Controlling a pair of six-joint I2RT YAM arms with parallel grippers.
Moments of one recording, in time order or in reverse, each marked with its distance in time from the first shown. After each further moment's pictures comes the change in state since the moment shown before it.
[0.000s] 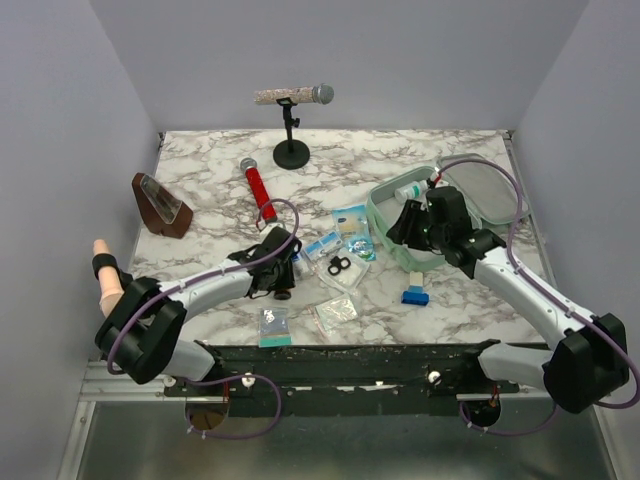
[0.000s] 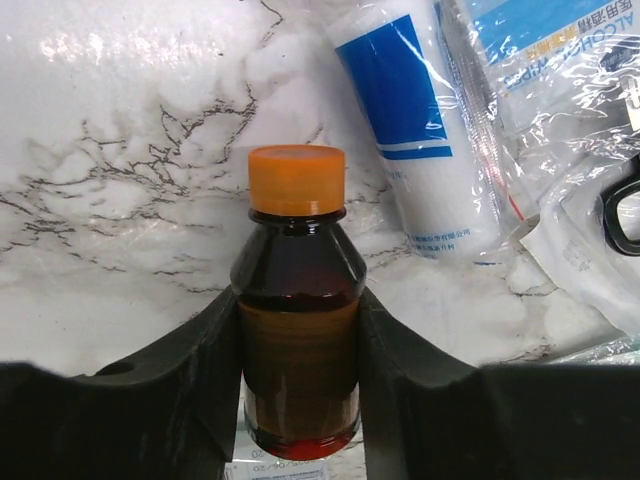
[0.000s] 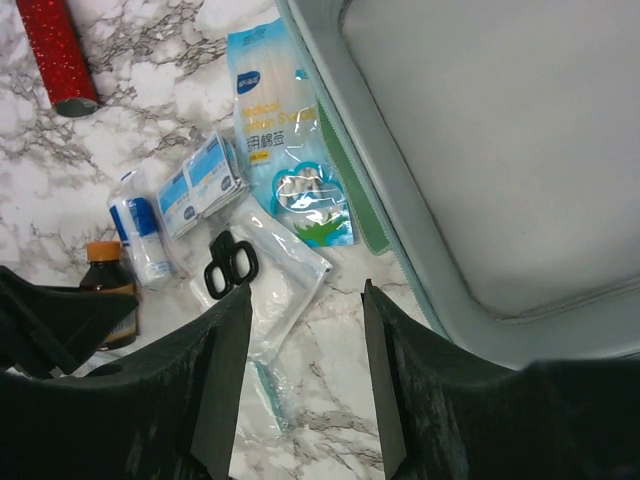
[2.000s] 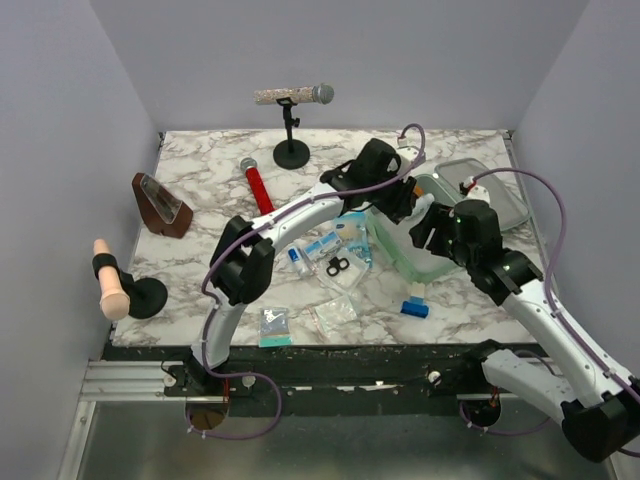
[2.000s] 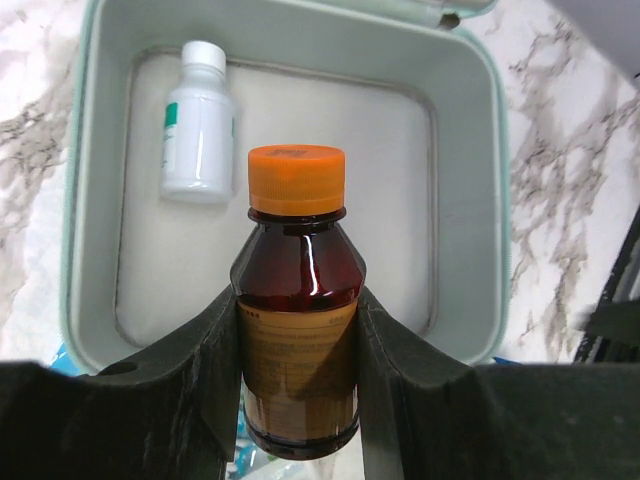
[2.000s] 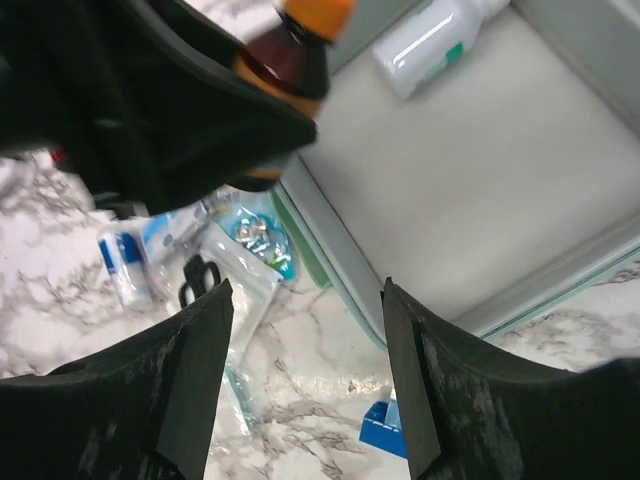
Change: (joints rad) left arm -0.140 0.710 1.222 -0.029 0.547 0.548; right arm 0.014 -0.253 -0.041 -0.135 0.171 -0.030
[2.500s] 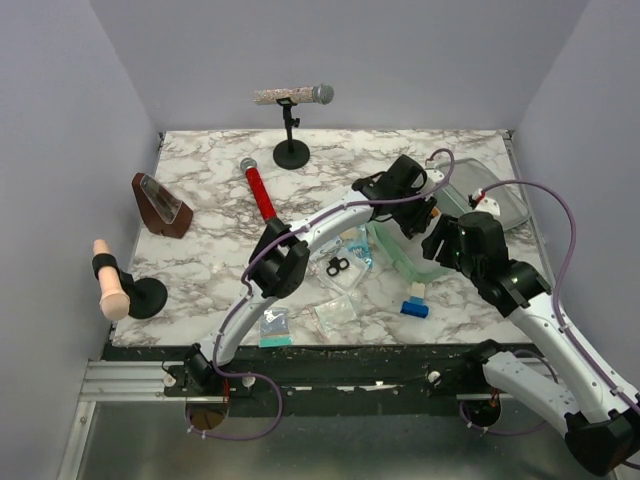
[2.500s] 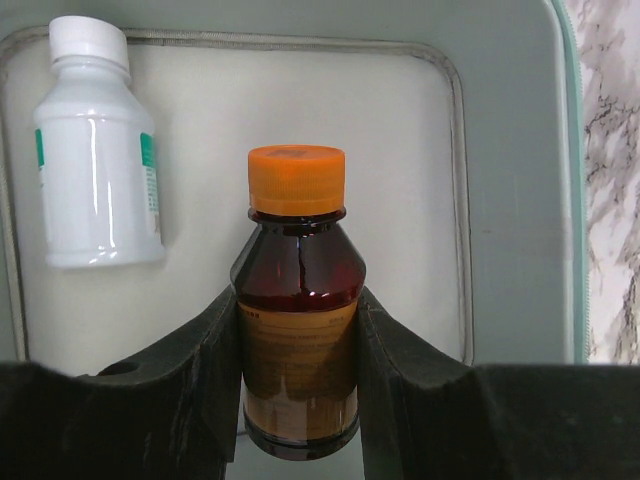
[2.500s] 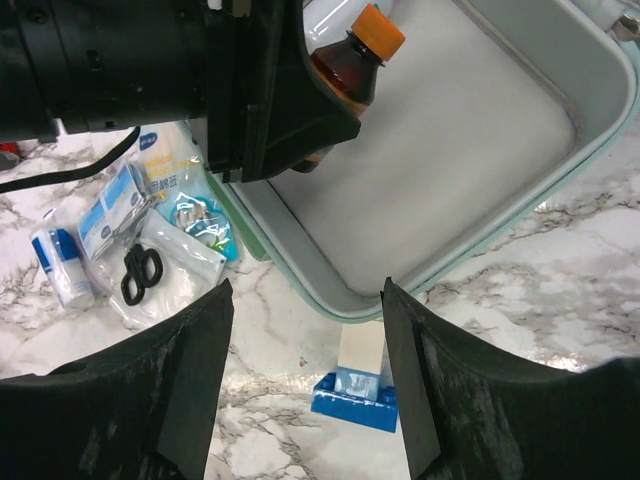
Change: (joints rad) left arm -0.063 0.348 0.369 -0.180 0.002 0.098; right arm 0.000 -0.120 -0.020 -0.114 0.110 0.004
